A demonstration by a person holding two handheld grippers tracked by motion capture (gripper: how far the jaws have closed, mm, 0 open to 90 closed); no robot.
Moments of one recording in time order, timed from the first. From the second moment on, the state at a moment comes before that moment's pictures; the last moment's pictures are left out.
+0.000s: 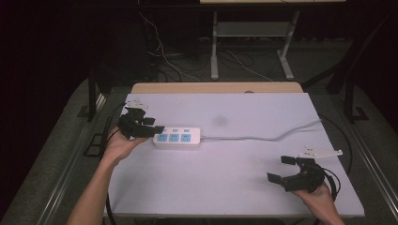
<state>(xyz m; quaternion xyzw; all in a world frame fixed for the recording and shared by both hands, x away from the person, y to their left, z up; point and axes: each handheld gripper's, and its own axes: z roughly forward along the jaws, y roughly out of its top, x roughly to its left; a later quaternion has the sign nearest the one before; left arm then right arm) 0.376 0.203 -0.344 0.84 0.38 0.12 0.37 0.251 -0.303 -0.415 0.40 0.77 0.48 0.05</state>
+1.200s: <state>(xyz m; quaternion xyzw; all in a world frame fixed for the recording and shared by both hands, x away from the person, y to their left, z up) 0.428 0.192 -0.360 0.85 0.39 0.09 0.34 0.250 -0.307 -0.415 0.41 0.77 0.48 0.05</state>
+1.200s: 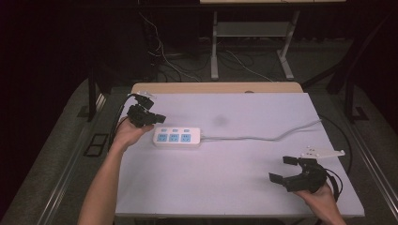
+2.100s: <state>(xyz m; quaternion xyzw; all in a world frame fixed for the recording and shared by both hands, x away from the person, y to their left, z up) 0.442 0.188 -0.391 0.87 0.40 0.08 0.29 0.250 -0.309 -0.416 0.41 0.78 0.48 0.06</state>
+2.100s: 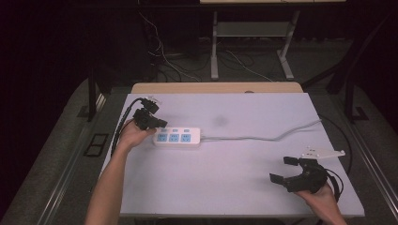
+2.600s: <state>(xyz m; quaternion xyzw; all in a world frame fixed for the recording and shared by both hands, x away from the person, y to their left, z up) 0.446 0.187 -0.401 0.87 0.40 0.07 0.27 0.250 -0.311 -0.416 0.41 0.78 0.48 0.06</state>
